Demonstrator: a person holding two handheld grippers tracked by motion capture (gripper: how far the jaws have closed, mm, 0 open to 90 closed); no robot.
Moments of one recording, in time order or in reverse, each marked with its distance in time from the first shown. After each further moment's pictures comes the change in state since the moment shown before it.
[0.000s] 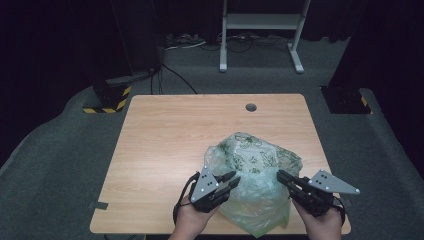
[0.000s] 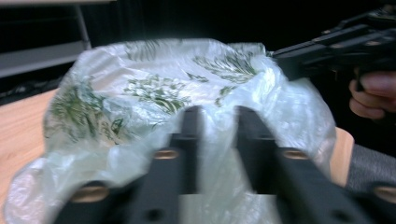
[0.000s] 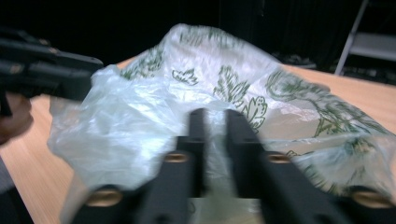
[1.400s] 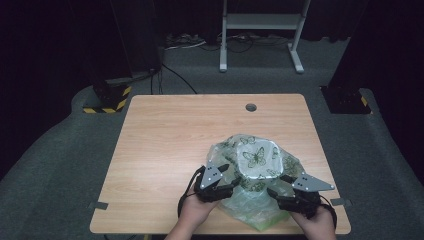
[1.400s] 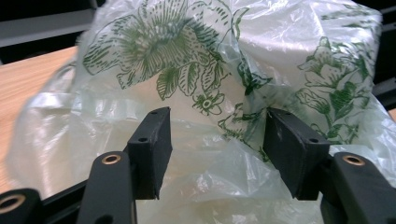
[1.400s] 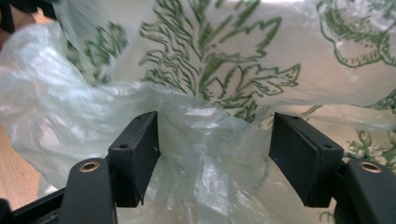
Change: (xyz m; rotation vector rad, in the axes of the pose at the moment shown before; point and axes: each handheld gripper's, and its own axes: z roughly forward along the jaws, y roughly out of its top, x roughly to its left) left arm 0.032 -0.034 0.046 0.118 0.064 -0.037; right arm -0.020 -0.047 0.034 0.189 0.039 -0.091
